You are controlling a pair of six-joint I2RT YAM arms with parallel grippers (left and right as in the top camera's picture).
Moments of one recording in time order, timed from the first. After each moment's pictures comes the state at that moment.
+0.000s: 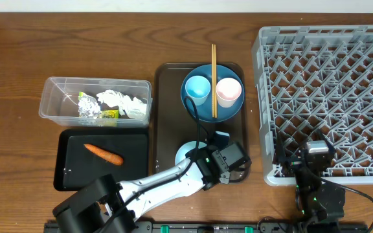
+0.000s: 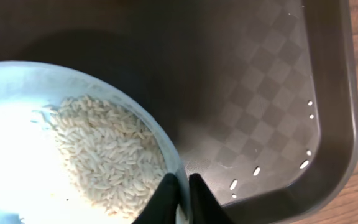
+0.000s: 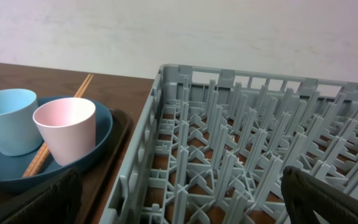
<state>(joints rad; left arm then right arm) -1.07 1.65 0.94 -0.56 -0.15 -0.83 0.12 0.02 0.01 -0.07 0.04 -0.05</state>
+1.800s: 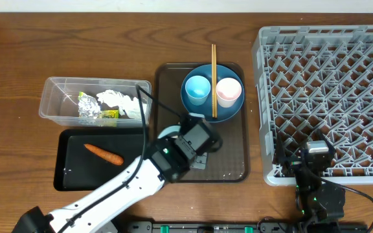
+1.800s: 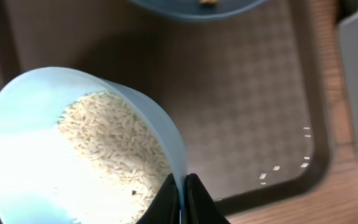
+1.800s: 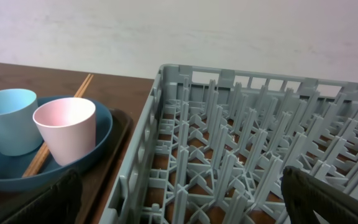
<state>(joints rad) -0.87 1.35 0.94 -0.76 -0.16 -0.68 0.12 0.02 0.01 -0.07 0.04 -0.05</state>
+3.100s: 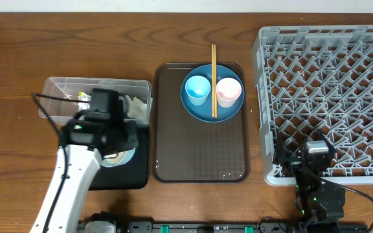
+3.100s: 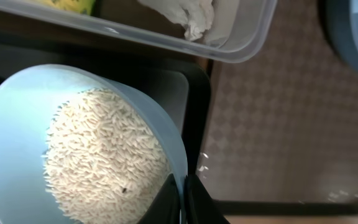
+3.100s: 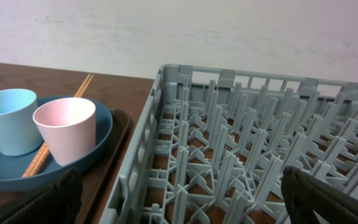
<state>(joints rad) -0.08 1.21 0.94 -1.02 0.17 -0.31 0.12 0.02 0.01 -0.07 0.04 -0.05</state>
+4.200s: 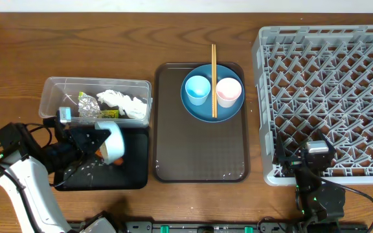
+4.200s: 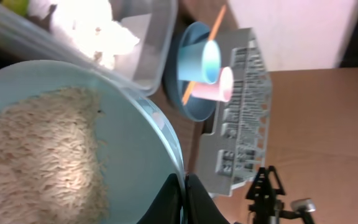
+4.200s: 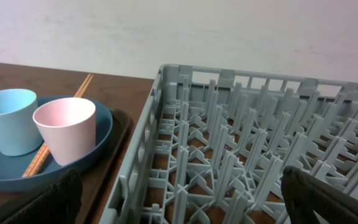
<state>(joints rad) 0.68 1.21 0.88 -1.18 1.08 0.12 0.12 0.02 0.01 -0.07 0.04 -0.05</state>
